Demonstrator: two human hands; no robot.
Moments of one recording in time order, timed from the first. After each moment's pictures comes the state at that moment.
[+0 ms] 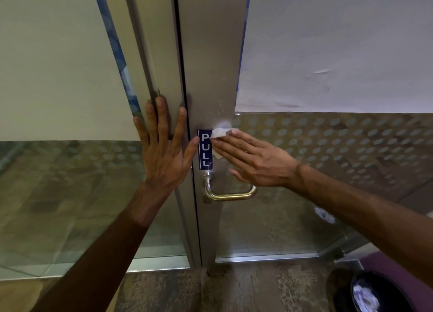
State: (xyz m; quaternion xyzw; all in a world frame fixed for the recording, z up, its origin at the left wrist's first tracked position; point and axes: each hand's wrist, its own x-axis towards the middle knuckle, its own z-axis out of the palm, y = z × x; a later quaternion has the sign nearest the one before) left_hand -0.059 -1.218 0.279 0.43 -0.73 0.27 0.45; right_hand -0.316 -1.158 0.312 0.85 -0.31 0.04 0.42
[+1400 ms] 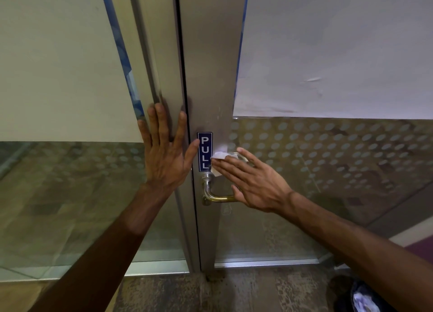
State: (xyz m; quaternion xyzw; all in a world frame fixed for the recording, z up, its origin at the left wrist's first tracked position) left_hand -0.058 -1.217 0.280 0.44 -0.73 0.27 0.45; right_hand -0.305 -1.122 0.284 0.84 -0.40 -0.04 0.35
